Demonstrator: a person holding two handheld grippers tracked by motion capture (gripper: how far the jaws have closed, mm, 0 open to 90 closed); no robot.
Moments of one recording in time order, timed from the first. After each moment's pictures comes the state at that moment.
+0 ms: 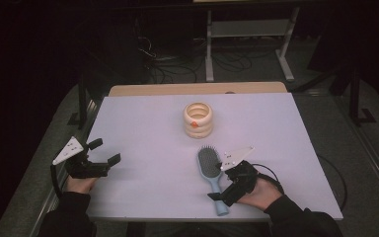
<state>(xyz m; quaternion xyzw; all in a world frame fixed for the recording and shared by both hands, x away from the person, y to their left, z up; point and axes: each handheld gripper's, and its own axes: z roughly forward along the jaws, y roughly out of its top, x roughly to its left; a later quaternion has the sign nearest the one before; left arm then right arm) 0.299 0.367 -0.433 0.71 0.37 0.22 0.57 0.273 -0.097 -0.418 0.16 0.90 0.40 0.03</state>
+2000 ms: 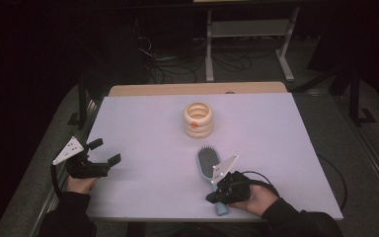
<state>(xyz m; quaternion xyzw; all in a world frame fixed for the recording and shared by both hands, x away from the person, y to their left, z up) 0.299 0.366 -0.432 0.71 0.36 0.22 0.57 0.261 -0.078 -0.434 0.12 0.94 0.32 -0.05</state>
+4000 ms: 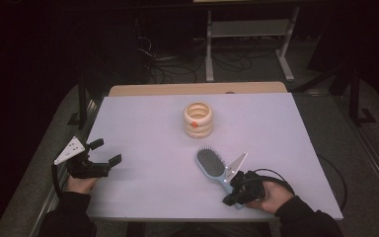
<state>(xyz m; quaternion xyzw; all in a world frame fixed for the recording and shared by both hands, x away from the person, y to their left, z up) 0.299 0.365 -0.433 0.71 0.36 0.22 0.56 0.270 -0.113 -0.442 0.15 0.95 0.25 -0.09</state>
